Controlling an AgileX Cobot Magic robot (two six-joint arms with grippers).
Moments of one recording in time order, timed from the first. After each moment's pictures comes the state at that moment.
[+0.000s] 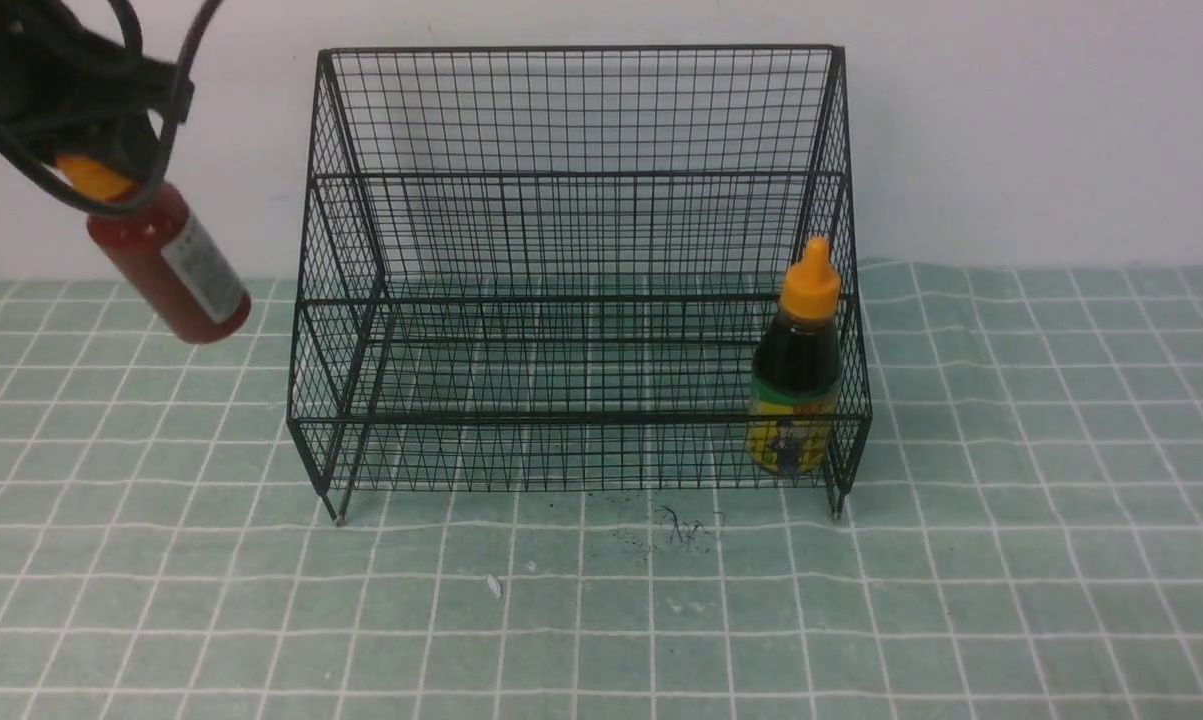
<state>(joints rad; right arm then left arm) -0.02 -0.01 0.02 0.01 0.38 0.04 -0.07 1.58 -1.75 0.01 1.21 0.06</state>
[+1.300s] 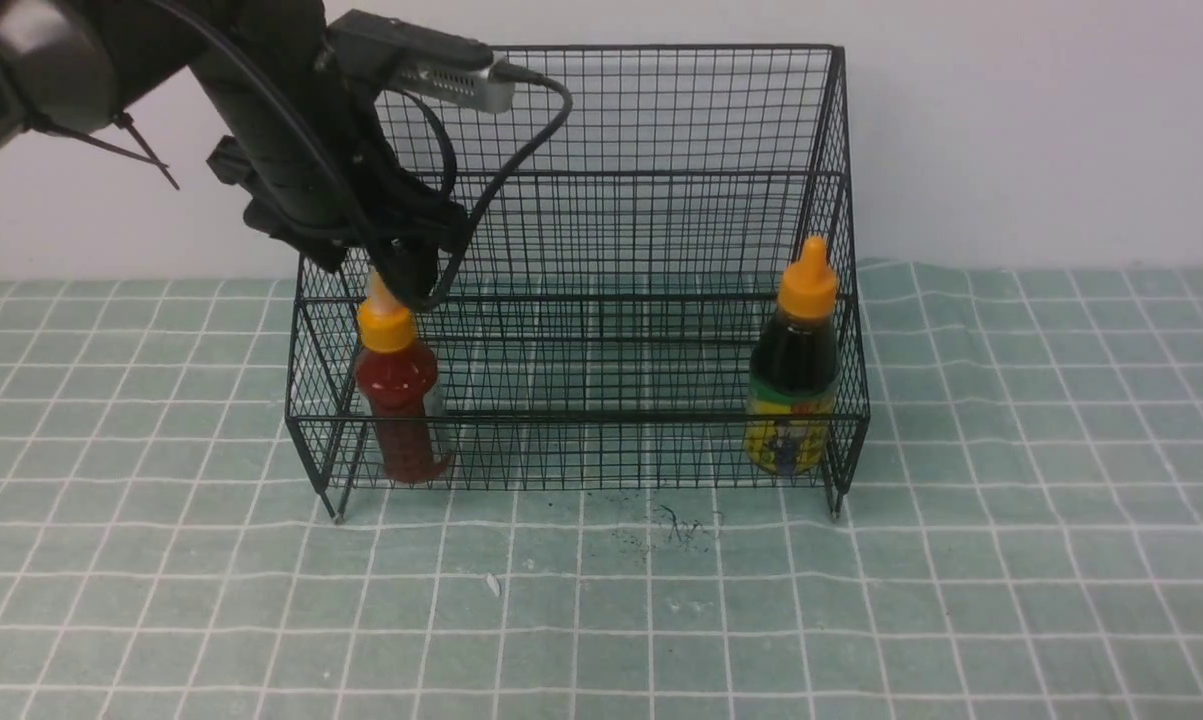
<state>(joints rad) -0.02 -0.01 0.02 0.01 0.38 0.04 -0.28 1.90 -1.83 0.02 1.20 0.06</state>
